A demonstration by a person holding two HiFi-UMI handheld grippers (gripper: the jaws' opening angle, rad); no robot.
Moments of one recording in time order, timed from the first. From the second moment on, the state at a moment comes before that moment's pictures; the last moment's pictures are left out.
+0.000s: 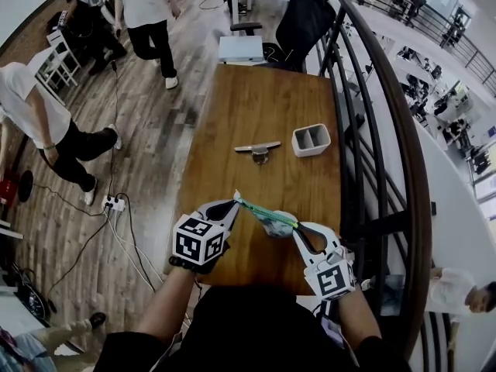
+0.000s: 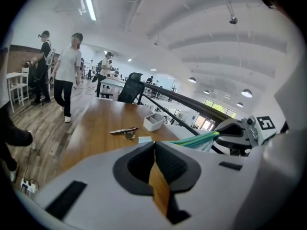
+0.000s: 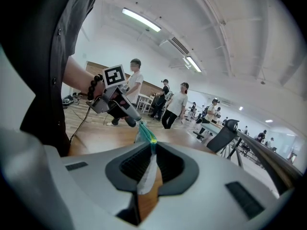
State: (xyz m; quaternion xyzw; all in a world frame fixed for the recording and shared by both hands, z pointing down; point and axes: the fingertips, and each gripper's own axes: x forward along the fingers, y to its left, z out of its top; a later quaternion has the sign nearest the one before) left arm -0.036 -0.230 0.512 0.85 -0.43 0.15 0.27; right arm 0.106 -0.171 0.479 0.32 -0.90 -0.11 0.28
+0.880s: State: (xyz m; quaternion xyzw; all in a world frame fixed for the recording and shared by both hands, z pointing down) left arm -0.056 -0.242 0.492 0.85 -0.46 0.11 0.24; right arm 0.085 -0.210 0.482 0.34 -0.90 -0.10 0.26
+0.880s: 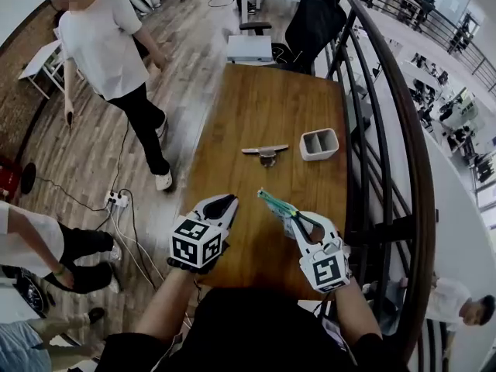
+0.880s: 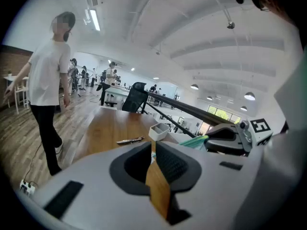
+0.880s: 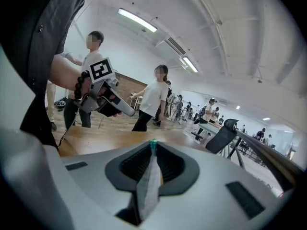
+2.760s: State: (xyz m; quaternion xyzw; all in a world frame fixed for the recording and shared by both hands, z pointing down) left arm -0.090 -0.207 0.390 0.84 -0.53 -0.06 0.08; right arm 0.214 -0.205 0.414 0.51 -0.86 0.06 0.02
